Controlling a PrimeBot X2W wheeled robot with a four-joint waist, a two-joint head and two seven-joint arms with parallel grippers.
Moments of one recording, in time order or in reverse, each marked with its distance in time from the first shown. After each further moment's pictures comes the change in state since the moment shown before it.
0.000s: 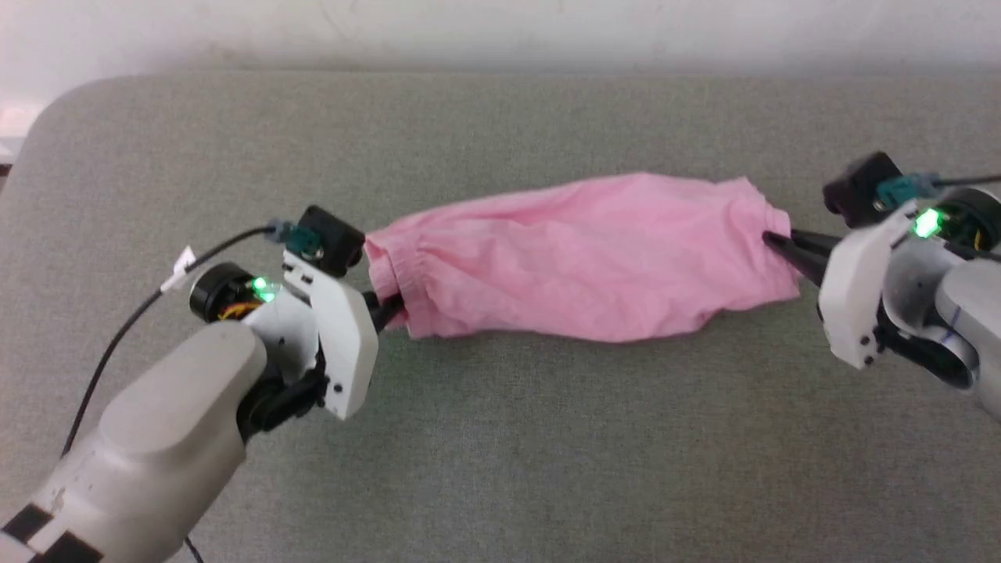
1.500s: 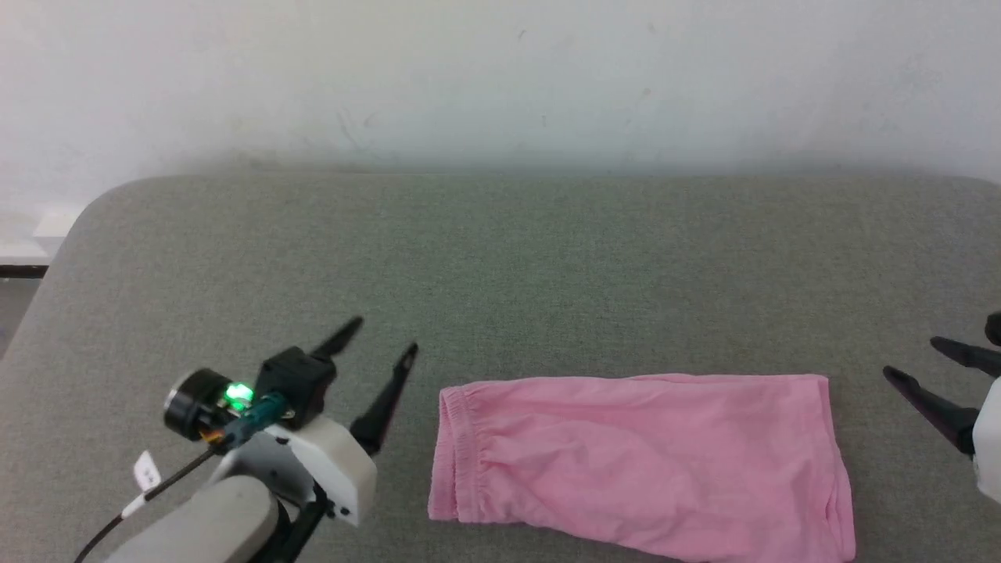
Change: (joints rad) left arm 0.345 0.129 0.023 -0.392 0.185 0.374 -0.396; right arm 0.646 -0.297 -0.601 -0.388 -0.151 0.000 0.109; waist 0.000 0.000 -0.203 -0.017
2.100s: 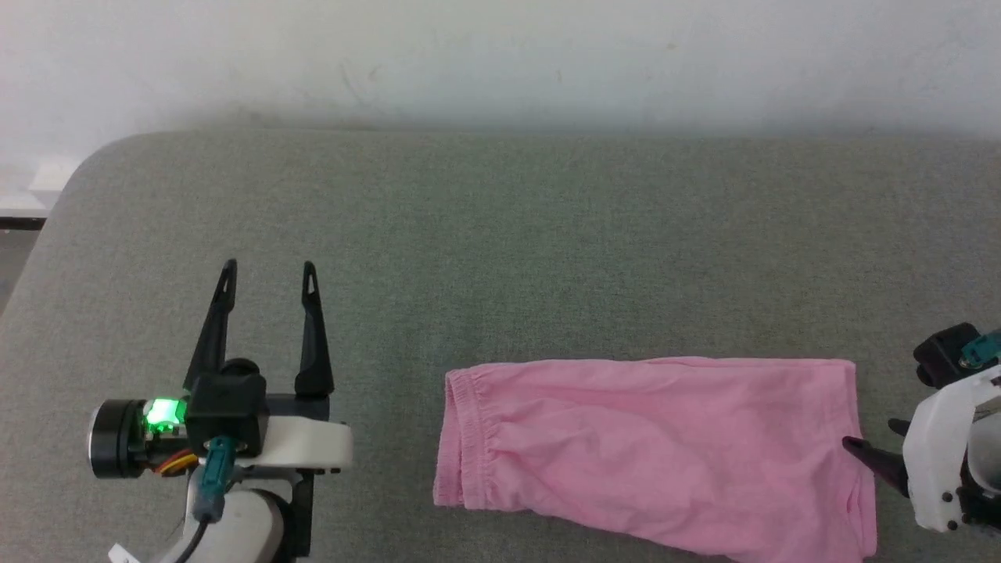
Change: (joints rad) left arm 0.203 -0.184 0.393 -0.087 0.335 0.326 -0.161; right arm 0.099 0.221 -0.197 0.069 -0.037 0.000 0.418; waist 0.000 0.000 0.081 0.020
